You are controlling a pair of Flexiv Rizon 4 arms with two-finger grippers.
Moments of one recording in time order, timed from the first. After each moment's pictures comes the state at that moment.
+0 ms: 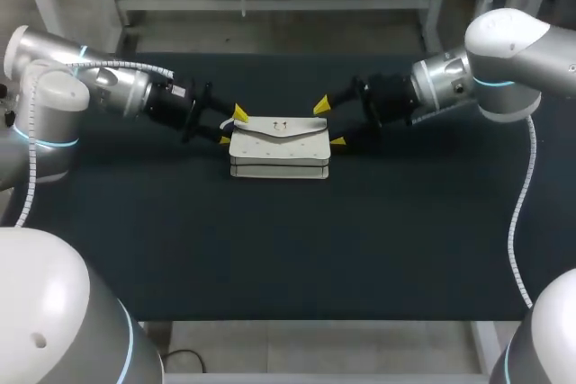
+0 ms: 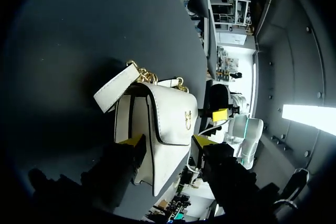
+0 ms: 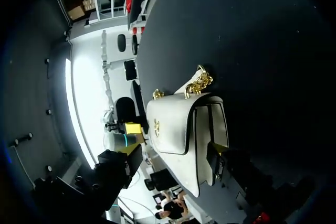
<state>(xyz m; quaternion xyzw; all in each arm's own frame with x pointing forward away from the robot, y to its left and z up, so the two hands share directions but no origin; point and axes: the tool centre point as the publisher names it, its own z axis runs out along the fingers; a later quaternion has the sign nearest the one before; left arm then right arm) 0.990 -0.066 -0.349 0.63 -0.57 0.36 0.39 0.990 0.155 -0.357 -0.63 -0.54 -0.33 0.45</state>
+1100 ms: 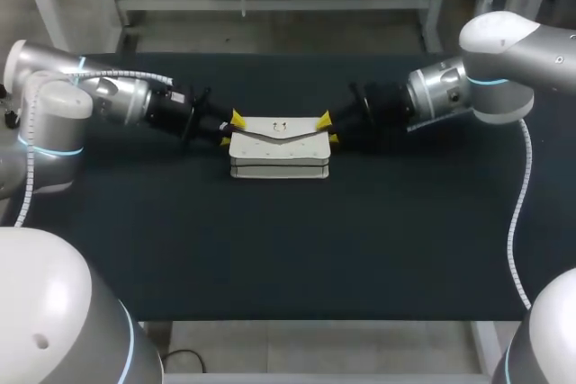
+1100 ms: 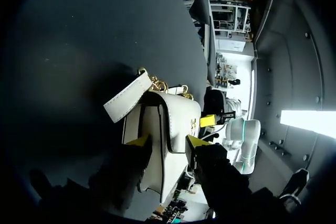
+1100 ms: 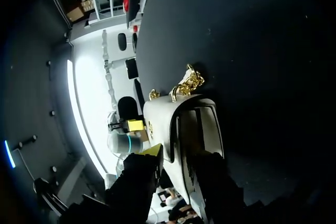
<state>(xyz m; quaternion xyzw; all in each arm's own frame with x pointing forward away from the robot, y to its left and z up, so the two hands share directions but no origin) 0.996 -0.063 -0.360 0.64 -0.55 0.37 0.39 0.991 0.159 -0.372 -0.63 -0.52 -0.33 0.47</state>
